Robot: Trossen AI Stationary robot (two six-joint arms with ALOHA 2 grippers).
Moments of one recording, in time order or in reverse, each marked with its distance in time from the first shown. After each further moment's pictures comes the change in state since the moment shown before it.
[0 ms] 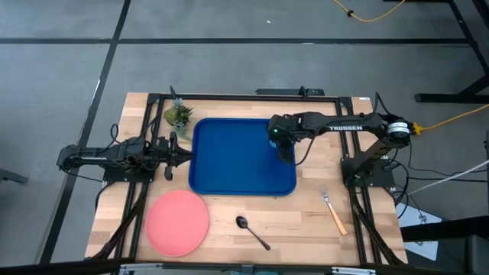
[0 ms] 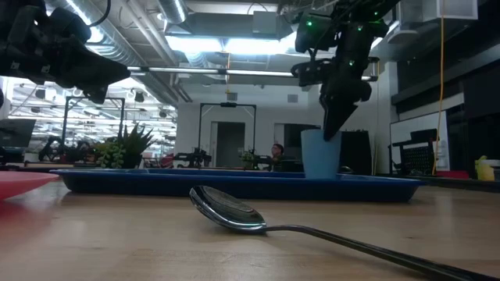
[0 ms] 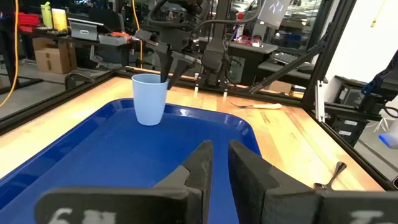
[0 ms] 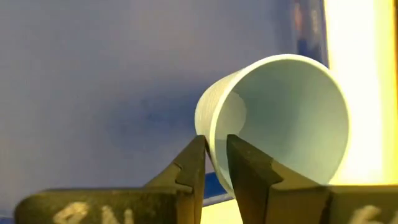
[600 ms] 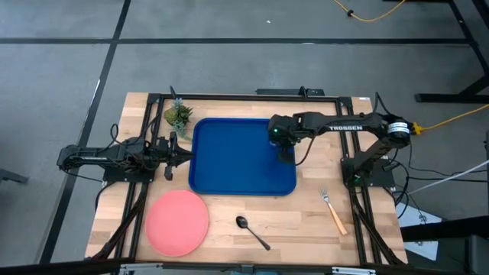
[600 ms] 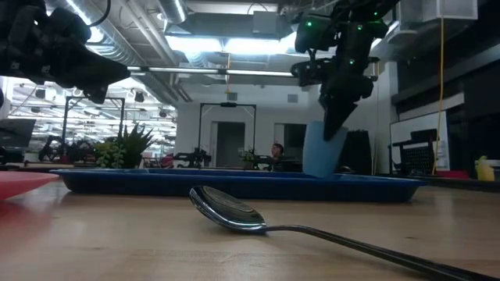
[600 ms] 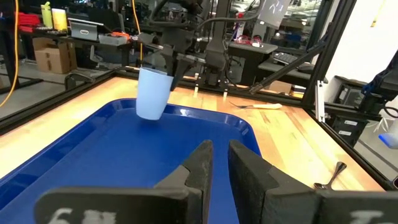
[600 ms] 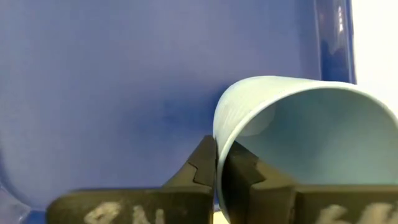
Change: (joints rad) left arm 0.000 0.000 0.000 0.000 0.000 0.000; right arm 0.001 0.000 0.001 0.009 -0.078 0.001
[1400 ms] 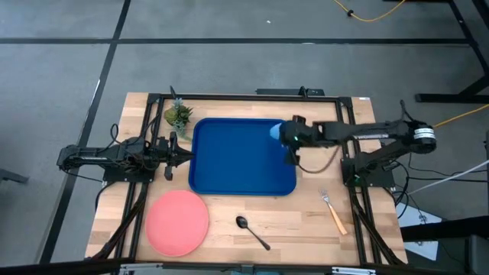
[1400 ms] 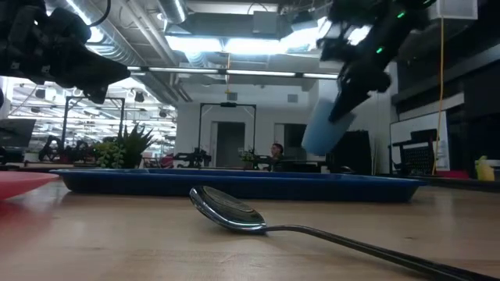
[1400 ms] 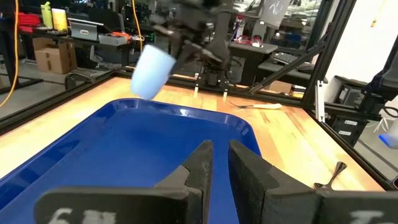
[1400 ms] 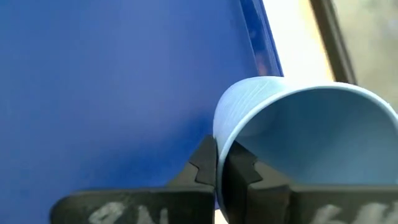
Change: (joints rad) left arm 0.000 0.000 0.000 0.000 0.000 0.000; right arm 0.048 -0.245 -0.227 0.229 0.161 0.021
